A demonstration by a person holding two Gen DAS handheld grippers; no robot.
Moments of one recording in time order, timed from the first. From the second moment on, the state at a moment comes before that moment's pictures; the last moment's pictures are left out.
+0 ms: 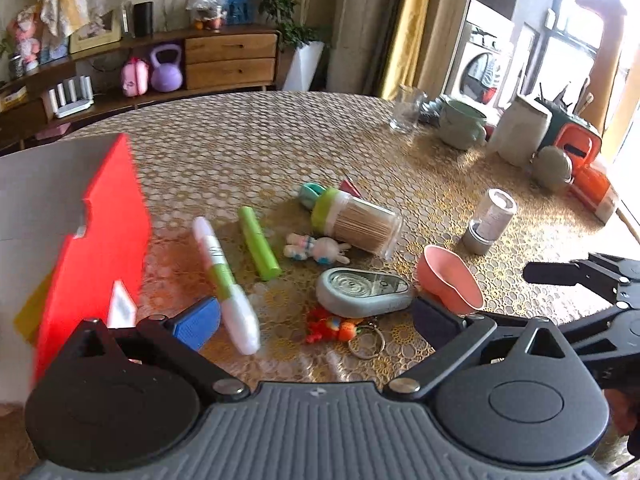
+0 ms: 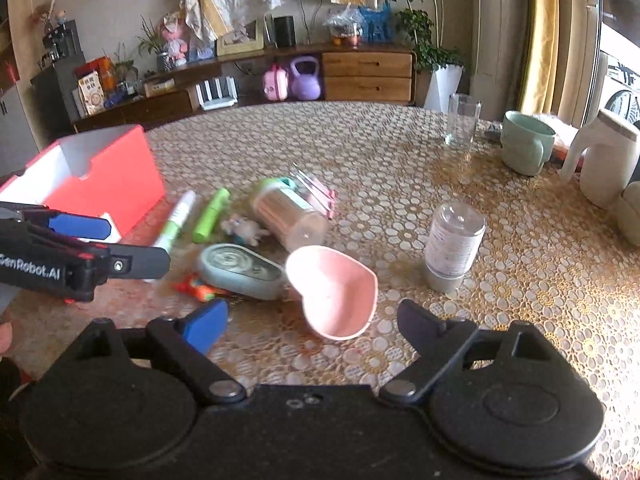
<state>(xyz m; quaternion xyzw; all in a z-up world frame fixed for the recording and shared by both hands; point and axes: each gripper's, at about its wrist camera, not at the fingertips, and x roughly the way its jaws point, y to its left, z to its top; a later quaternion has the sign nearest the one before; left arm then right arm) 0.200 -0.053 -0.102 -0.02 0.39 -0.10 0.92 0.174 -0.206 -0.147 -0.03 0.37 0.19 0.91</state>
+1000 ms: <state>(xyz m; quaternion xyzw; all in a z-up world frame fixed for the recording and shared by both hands) 0.260 -0.081 -0.151 0.00 0.40 -0.22 0.89 0.215 -0.208 -0.181 -0.06 0.39 0.23 0.89</state>
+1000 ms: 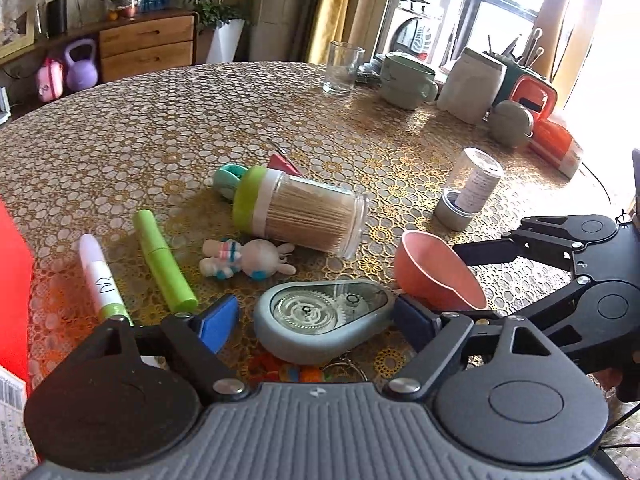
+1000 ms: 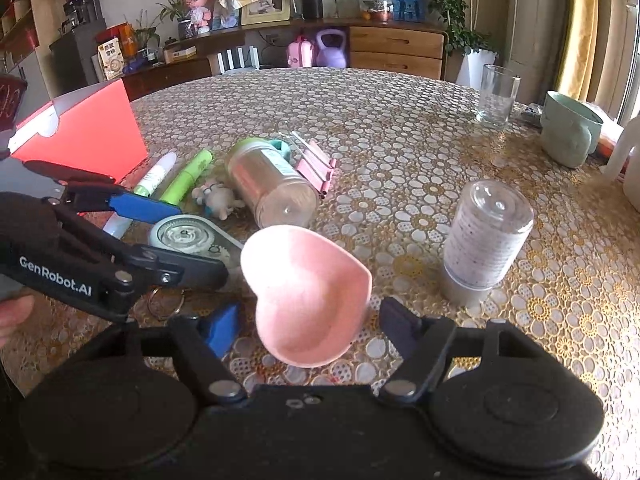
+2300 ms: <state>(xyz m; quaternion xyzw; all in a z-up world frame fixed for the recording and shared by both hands) 0.222 -0.094 -0.125 0.00 0.39 -0.26 0.89 0.173 -0.217 -0.149 -0.07 0.36 0.21 0.91</state>
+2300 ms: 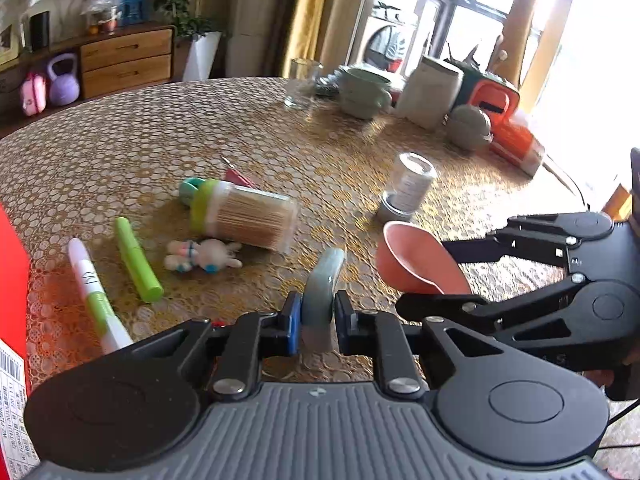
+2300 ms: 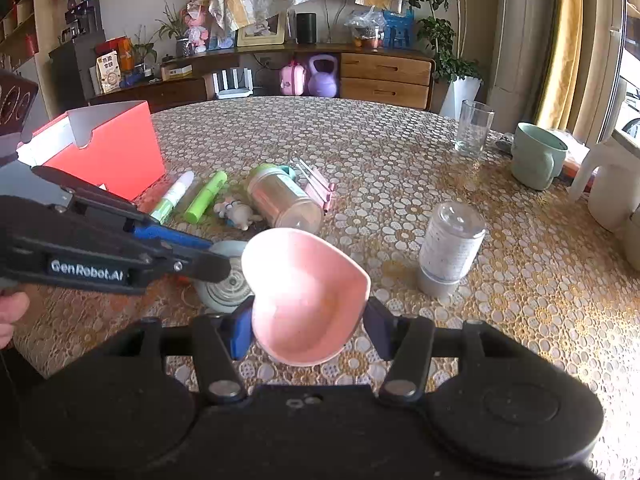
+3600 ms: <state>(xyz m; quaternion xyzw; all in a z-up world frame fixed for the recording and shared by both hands) 0.179 -0.024 -0.044 -0.02 0.35 -0.18 0.92 0.149 -0.130 -0.064 -0.07 0.37 0.23 0.90</state>
